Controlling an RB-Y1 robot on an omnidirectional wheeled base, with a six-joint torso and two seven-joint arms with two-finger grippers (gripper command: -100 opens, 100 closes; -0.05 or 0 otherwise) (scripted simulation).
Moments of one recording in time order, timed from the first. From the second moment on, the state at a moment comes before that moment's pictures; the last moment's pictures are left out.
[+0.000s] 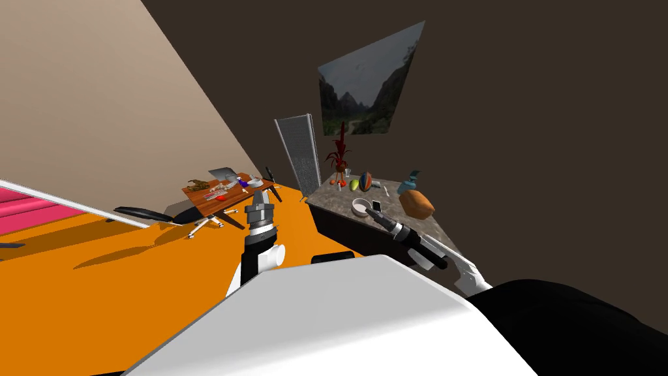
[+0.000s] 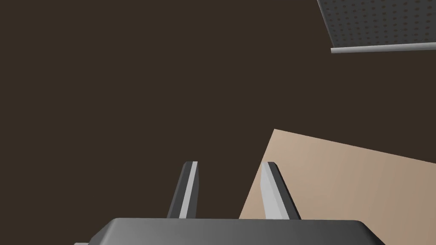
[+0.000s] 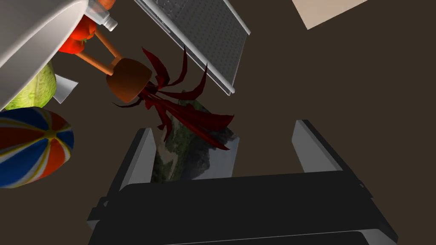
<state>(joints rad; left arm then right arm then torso) 0.45 -0.03 0.04 -2.22 -0.02 -0.51 -0.15 0.57 -0.86 0.04 -1.96 0.21 -0.59 -0.03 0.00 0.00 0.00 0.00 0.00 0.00</state>
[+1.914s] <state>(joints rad) 0.45 -0.03 0.04 -2.22 -0.02 -0.51 -0.15 0.65 -1.46 0.06 -1.70 0.38 -0.63 -0.05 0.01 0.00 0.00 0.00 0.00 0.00</state>
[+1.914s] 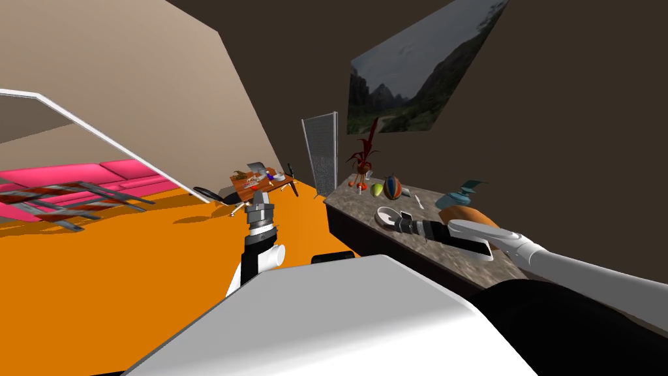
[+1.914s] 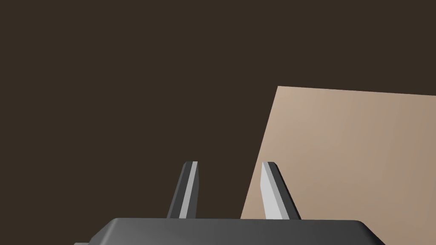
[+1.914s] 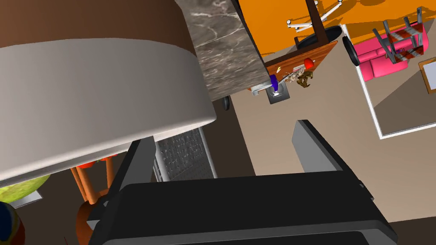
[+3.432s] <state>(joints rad) 0.45 -0.03 0.04 -2.22 -0.02 -0.51 -0.15 0.77 -1.91 0.13 -1.50 0.50 -0.66 -0.07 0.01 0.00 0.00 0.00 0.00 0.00</state>
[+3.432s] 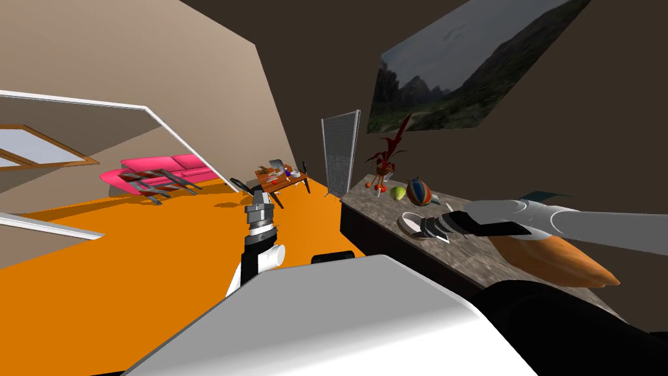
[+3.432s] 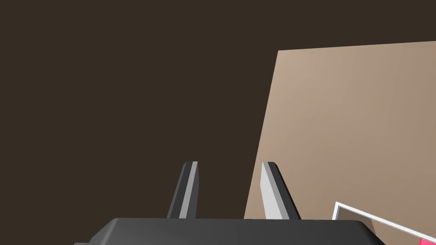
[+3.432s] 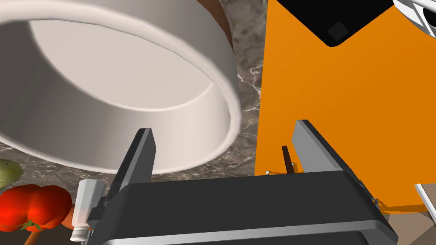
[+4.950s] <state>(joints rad) 0.45 -0.03 0.04 -2.22 -0.02 -0.51 -0.15 0.67 -1.58 0.06 -1.09 0.74 -0.99 0.14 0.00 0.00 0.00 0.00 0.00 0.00</state>
